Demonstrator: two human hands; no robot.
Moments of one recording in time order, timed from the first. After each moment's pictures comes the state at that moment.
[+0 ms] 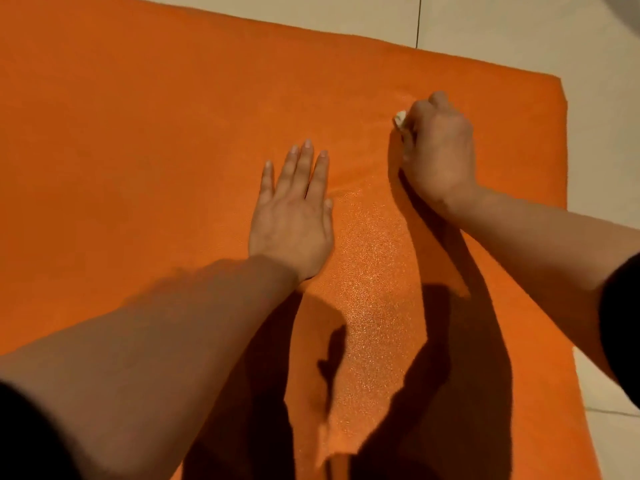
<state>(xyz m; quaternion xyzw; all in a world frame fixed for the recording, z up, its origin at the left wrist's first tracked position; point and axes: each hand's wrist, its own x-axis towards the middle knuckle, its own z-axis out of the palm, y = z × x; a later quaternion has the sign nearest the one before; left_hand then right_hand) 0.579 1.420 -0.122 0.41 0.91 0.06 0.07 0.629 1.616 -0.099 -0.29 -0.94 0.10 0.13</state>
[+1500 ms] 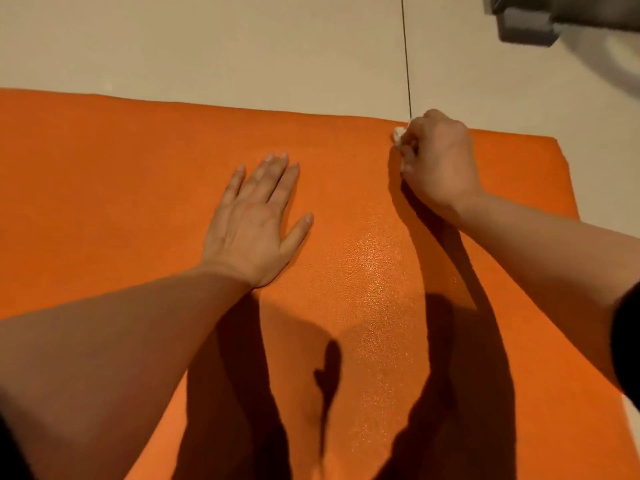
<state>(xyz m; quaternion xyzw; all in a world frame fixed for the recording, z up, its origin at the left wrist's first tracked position) 0.444 1.438 -0.127 0.50 0.86 0.08 0.04 0.555 1.664 -0.095 -0.34 -0.93 0.11 0.11</state>
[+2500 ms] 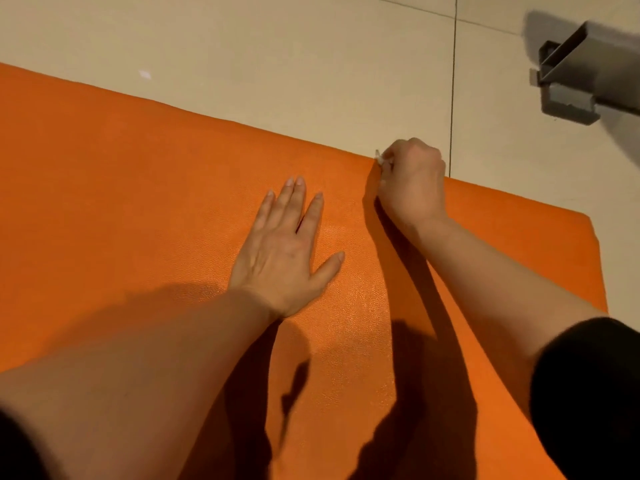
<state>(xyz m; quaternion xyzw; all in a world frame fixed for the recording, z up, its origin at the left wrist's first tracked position) 0.443 1.437 -0.126 0.45 0.88 0.13 0.05 0.473 1.631 -0.096 -0.32 -0.93 0.12 0.12</state>
